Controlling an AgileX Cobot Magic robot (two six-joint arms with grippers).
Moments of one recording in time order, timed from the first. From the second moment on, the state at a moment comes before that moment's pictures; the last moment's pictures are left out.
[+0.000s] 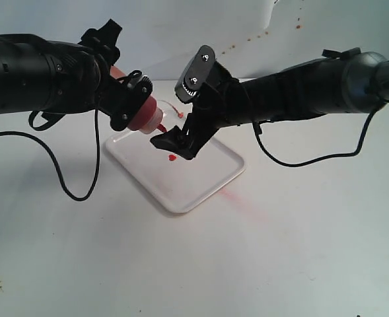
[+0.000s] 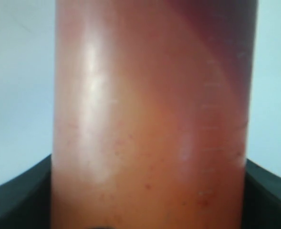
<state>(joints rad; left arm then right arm) -0.55 1.85 -1.25 1.36 0.70 0.59 0.41 2.05 -1.35 1.54 0.58 -2.13</state>
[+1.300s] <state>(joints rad) -0.55 1.85 -1.25 1.36 0.70 0.59 0.42 2.28 -1.64 1.53 0.68 -2.13</state>
